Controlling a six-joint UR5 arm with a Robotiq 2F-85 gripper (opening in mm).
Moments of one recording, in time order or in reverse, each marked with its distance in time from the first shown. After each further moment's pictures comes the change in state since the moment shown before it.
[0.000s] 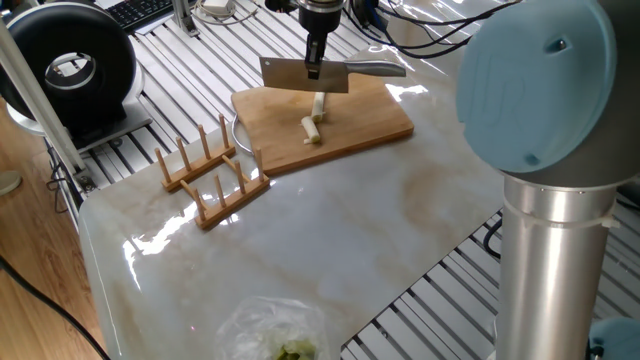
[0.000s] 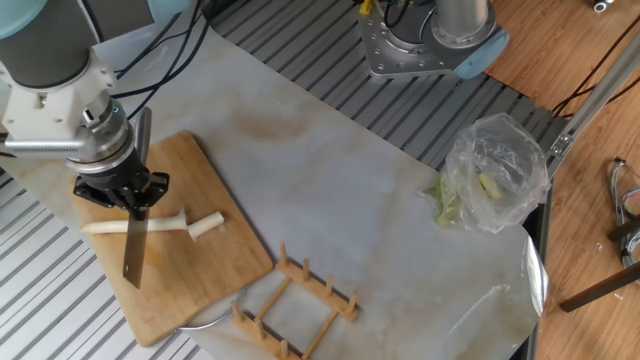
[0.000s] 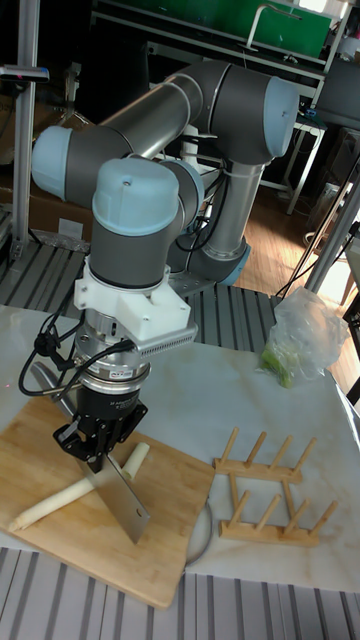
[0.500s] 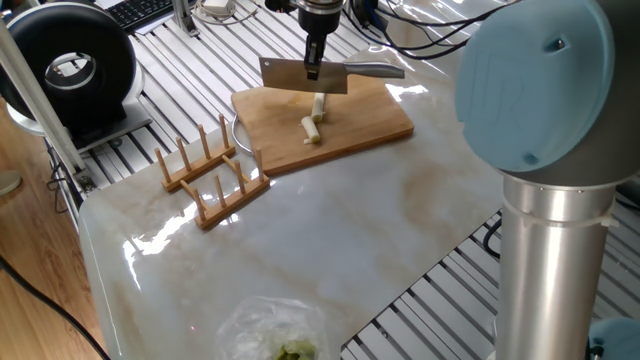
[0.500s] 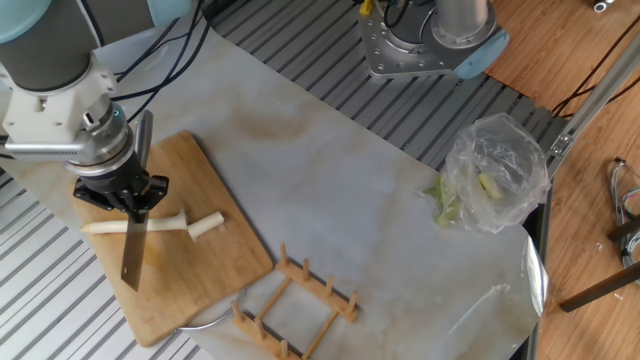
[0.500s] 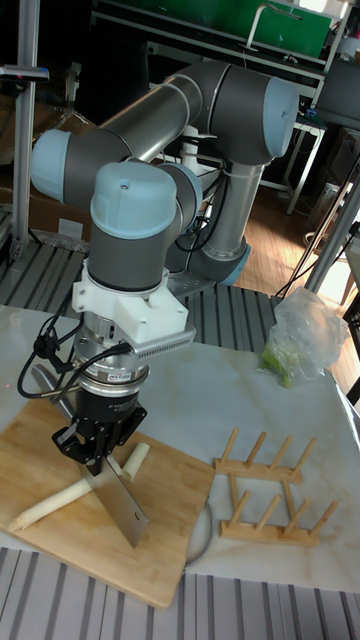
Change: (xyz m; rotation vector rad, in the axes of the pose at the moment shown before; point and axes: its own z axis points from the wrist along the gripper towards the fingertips) arm -0.001 -0.002 0.003 0.001 -0.005 0.014
